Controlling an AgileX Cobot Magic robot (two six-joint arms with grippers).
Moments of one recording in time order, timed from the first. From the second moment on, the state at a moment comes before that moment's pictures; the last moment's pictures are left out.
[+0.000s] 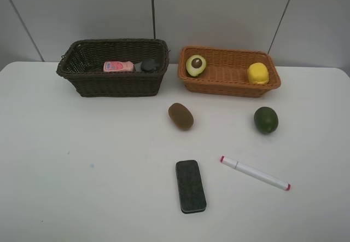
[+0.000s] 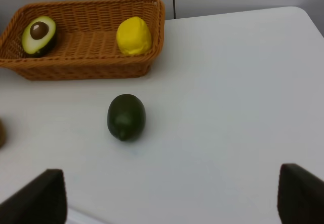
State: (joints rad) left arm -0.06 0.01 -0.54 -0.08 1.13 0.05; right arm -0.05 0.00 -0.51 -0.02 1.06 0.04
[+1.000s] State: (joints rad) left arm -0.05 -0.01 -0.51 -0.11 1.07 0.07; right arm -0.05 0.00 -0.51 -0.02 1.06 0.04
